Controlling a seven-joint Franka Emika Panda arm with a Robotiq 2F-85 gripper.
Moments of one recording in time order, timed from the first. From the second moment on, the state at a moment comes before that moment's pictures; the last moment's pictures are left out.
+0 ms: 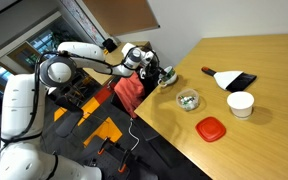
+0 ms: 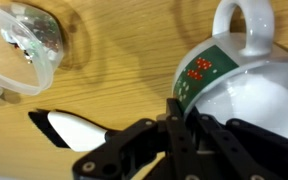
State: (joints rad) arm -0.01 0.88 -0.06 -1.46 -0.67 2.44 1.10
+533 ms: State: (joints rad) arm 0.00 0.88 -0.11 -1.46 -0.36 2.47 0.85
